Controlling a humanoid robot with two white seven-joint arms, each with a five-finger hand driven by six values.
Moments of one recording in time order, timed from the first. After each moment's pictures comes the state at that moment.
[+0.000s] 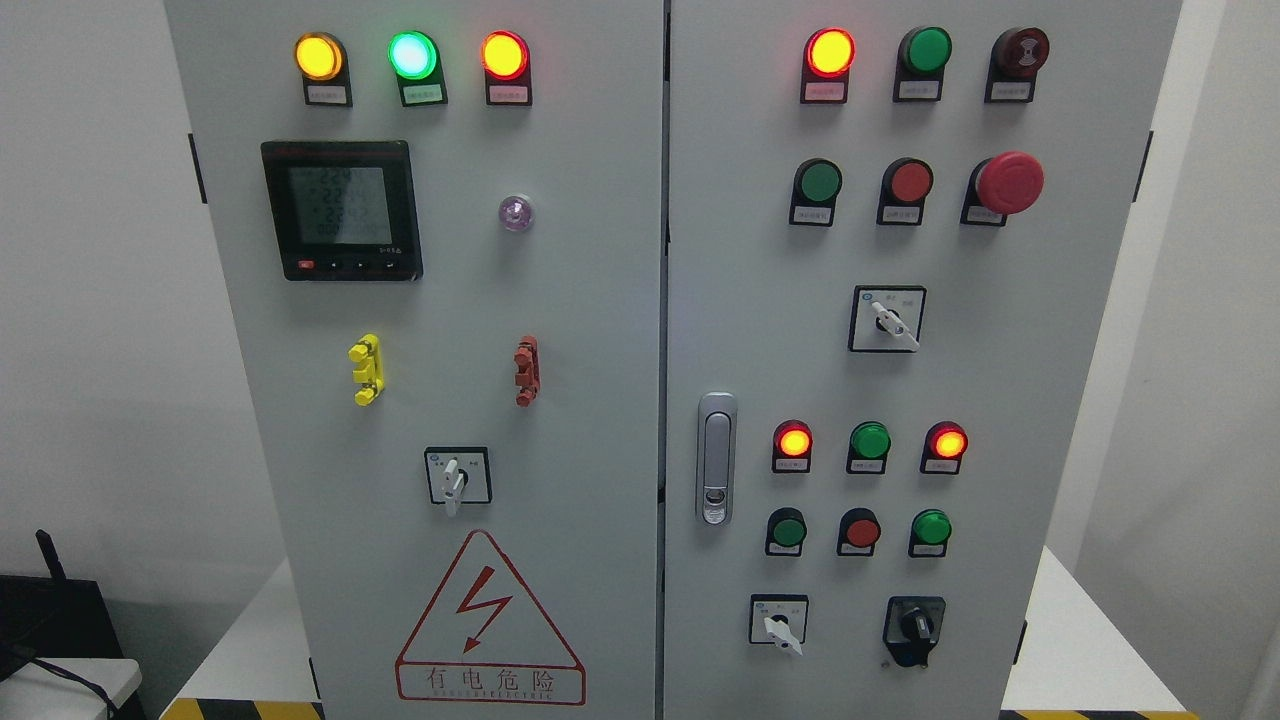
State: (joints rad) left arm 0.09 -0.06 0.08 0.00 -0.09 -0.19 0.06; right arm 0.06 0.12 0.06 -0.14 0.00 0.05 0.14
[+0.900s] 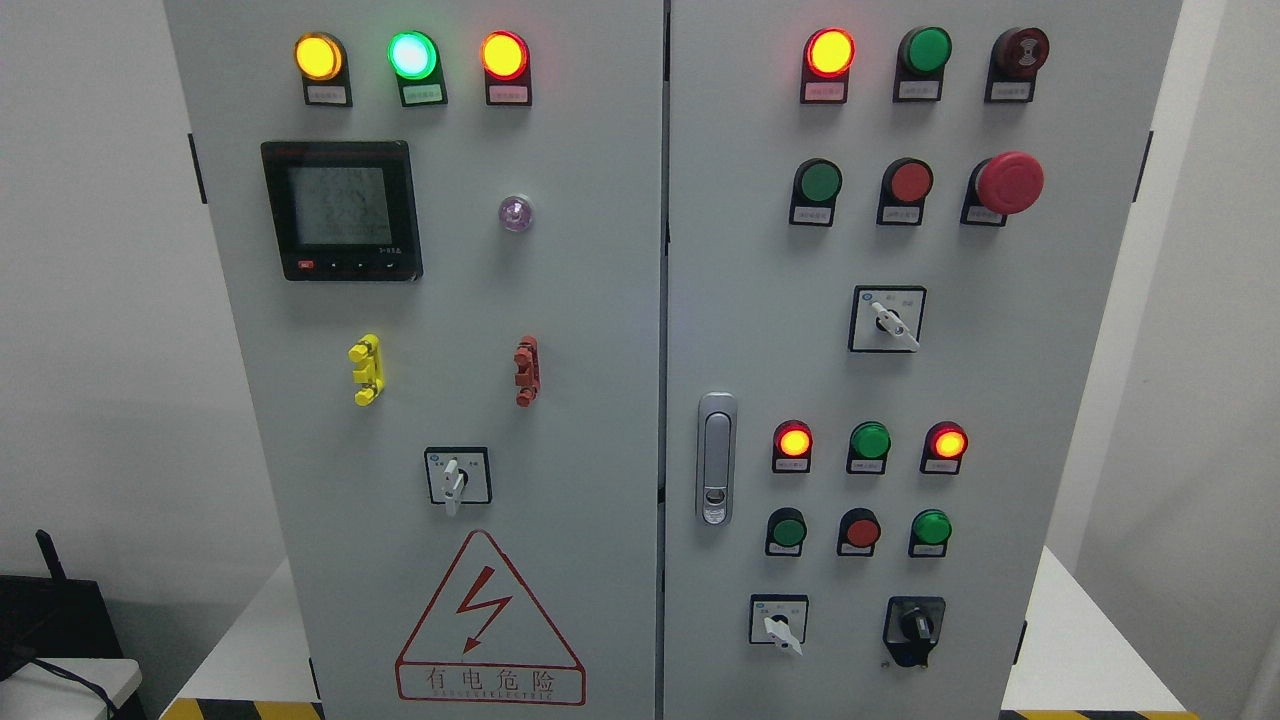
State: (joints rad) left arm 0.10 -0.05 0.10 -0.03 -0.02 -0.22 0.11; right arm 0.06 0.12 0.06 -0.14 0.00 0.05 0.14
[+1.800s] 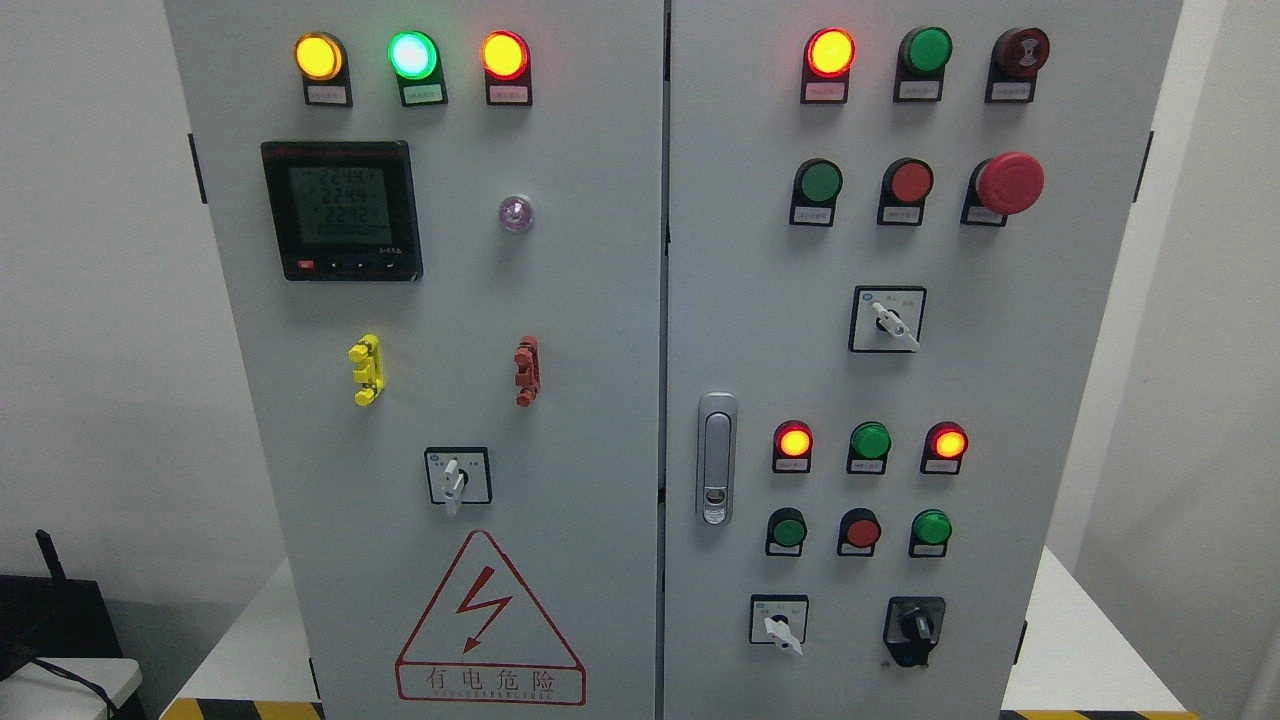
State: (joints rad) left arm 0.14 0.05 0.41 -0.50 0.00 -0.21 0.12; right arm 0.06 0.12 0.06 -0.14 0.00 0.05 0.14
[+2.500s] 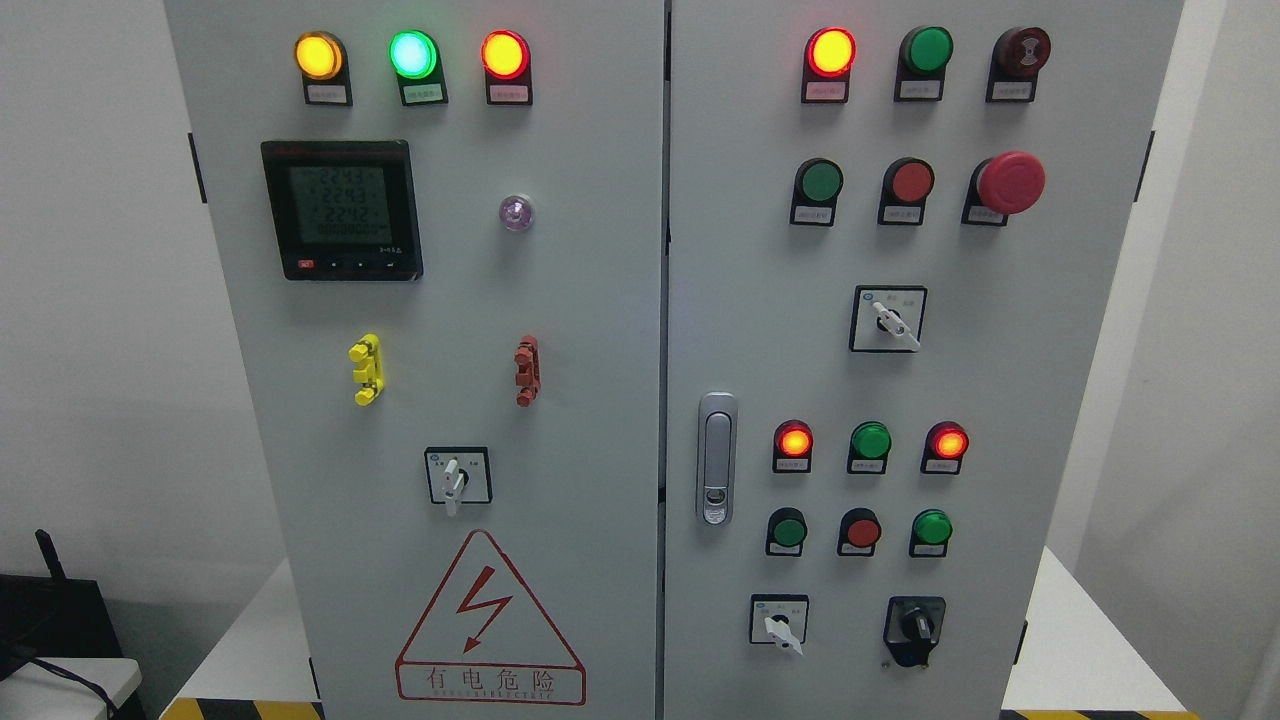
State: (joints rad) left arm 0.12 0.06 0.58 -1.07 0.00 -0.23 0.11; right arm 0.06 0.12 0.06 -0.14 0.00 0.05 0.14
